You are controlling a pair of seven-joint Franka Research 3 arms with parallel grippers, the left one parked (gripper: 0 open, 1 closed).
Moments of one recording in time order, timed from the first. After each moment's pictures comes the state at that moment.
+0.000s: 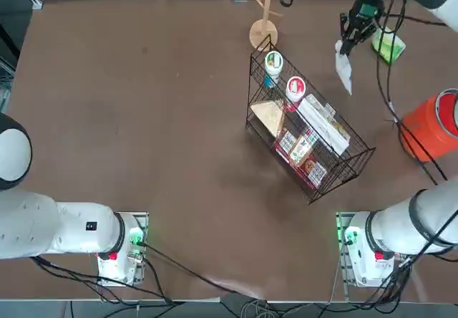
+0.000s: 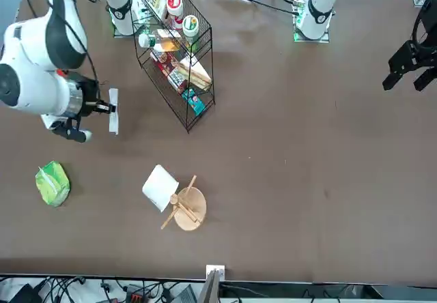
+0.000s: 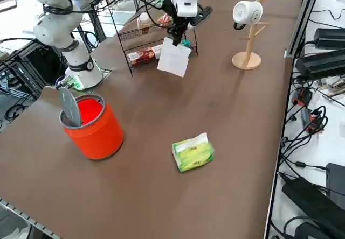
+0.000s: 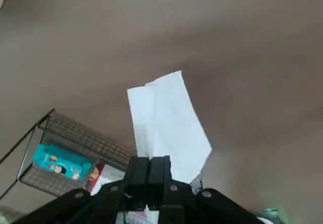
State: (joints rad) arm 0.12 0.15 0.02 -1.89 0.17 1.79 0.39
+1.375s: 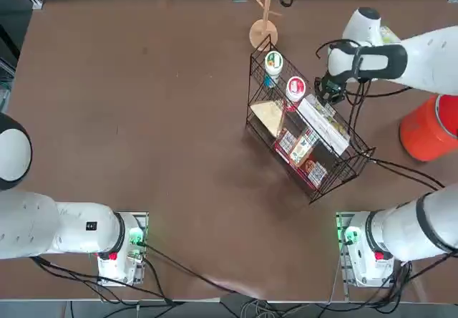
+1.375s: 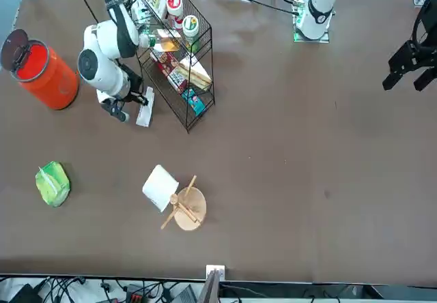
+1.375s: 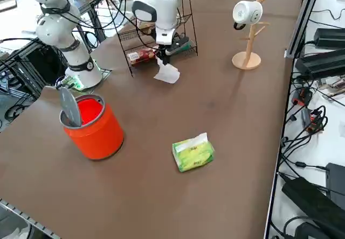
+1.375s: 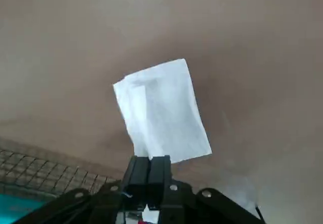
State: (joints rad) arm 0.29 0.11 0.02 -2.42 0.23 2.36 0.60
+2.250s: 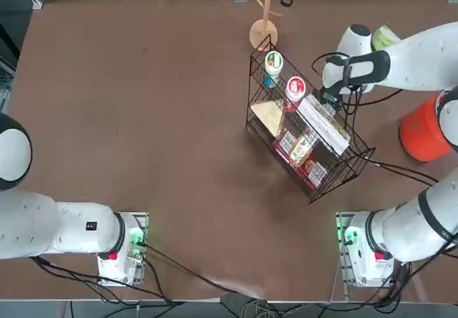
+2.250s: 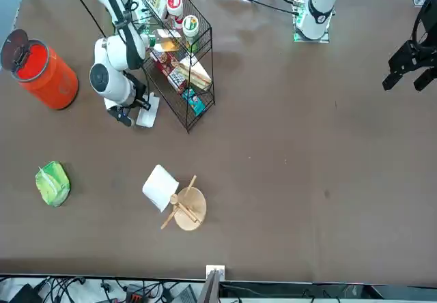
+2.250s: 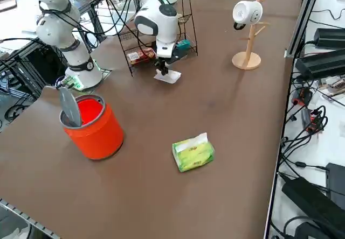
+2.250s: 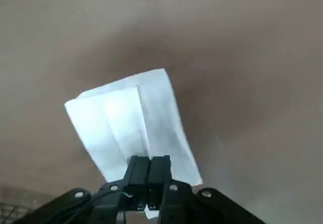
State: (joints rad) arm 0.29 0.23 0.00 -2.43 0.23 2.44 0.55
